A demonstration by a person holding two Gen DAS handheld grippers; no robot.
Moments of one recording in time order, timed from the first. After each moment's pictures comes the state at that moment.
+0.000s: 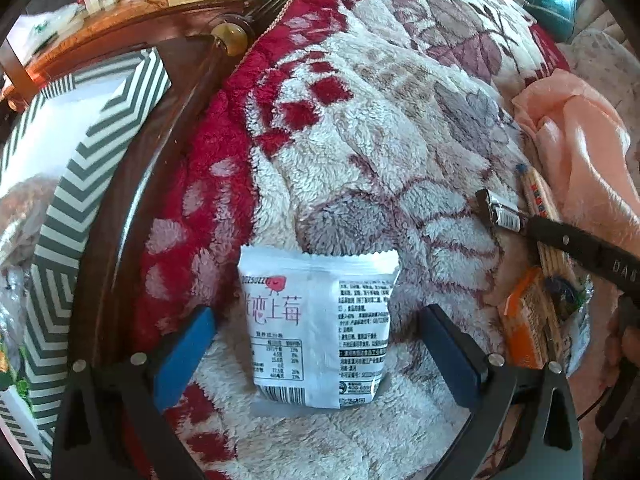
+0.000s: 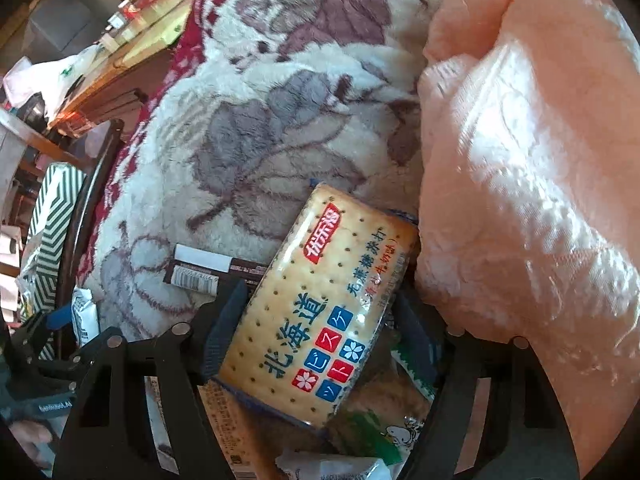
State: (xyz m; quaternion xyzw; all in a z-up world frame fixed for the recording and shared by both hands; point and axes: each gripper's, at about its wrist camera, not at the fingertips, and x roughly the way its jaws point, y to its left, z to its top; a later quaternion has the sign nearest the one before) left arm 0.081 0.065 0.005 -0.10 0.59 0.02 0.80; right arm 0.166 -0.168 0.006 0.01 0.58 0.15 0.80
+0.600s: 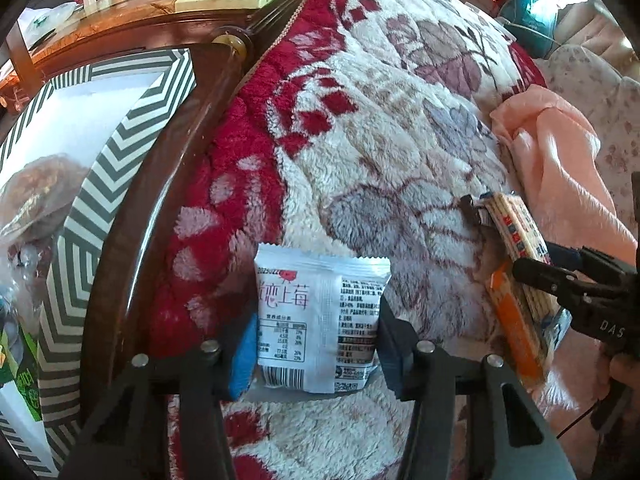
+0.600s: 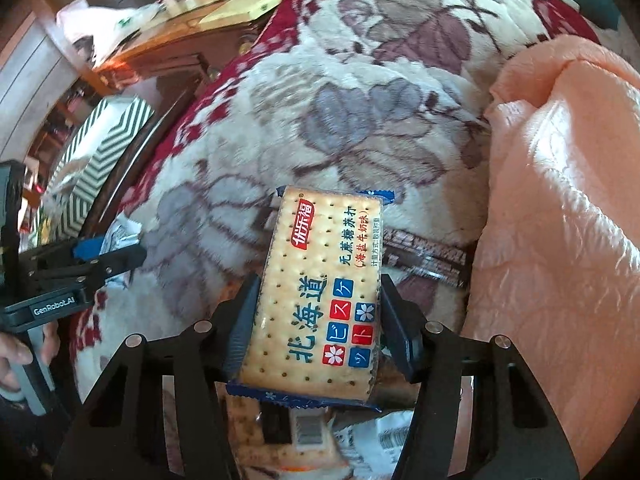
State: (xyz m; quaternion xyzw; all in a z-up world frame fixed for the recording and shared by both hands) left arm 0.052 0.088 0.018 -0.12 0.56 -0.01 0.82; right arm 0.121 -0.126 0.028 -0.07 0.56 0.22 0.79
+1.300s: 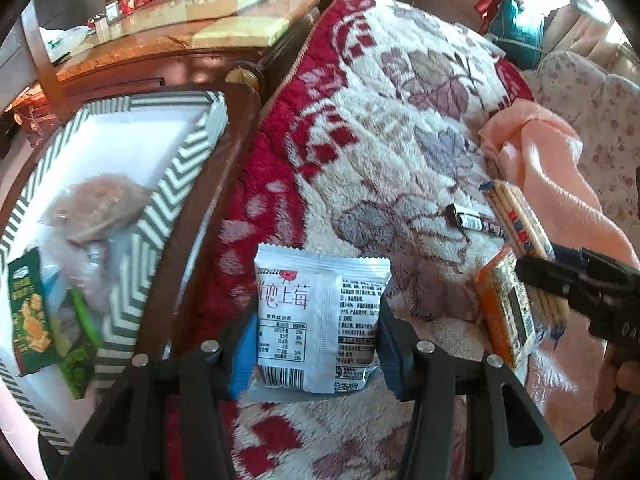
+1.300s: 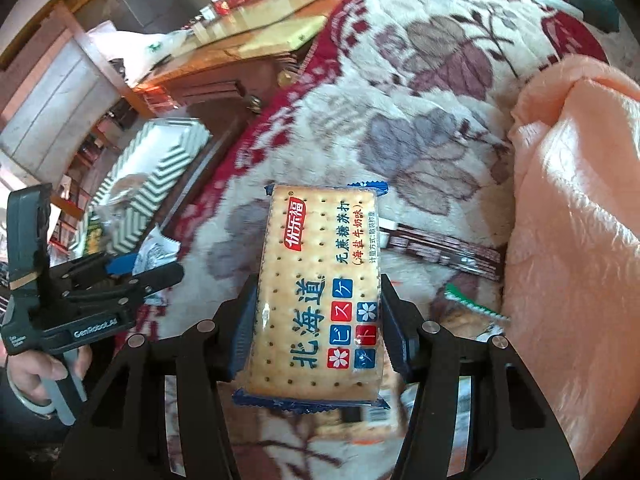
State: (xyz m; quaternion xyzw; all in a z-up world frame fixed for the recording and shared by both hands) left arm 0.020 0.098 0.060 -0.10 0.52 0.01 0.85; right arm 0.080 -0.105 0.068 -0.02 0.52 0.27 0.81
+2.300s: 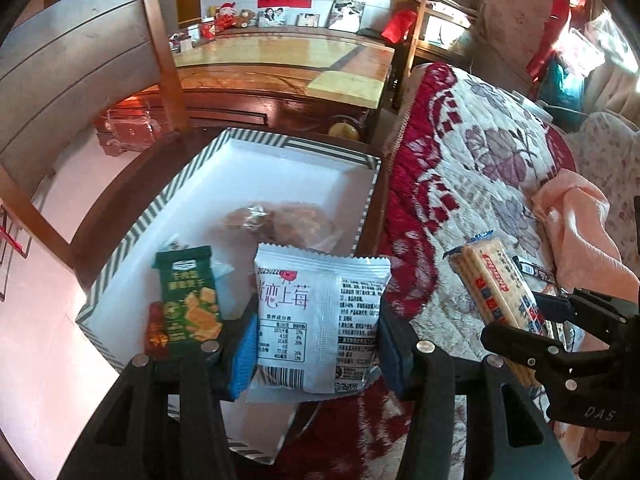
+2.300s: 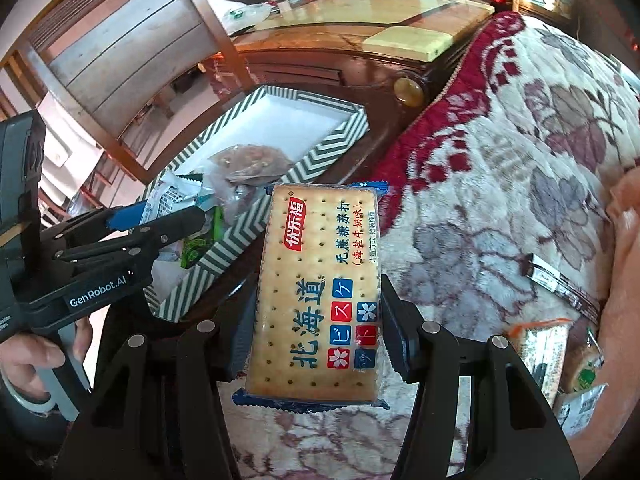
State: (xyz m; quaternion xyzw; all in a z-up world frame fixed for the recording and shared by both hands) left arm -0.041 0.197 0.105 -0.10 0.45 0.12 0.88; right arm 0.023 0.038 0.088 -0.08 0.50 0.36 0.79
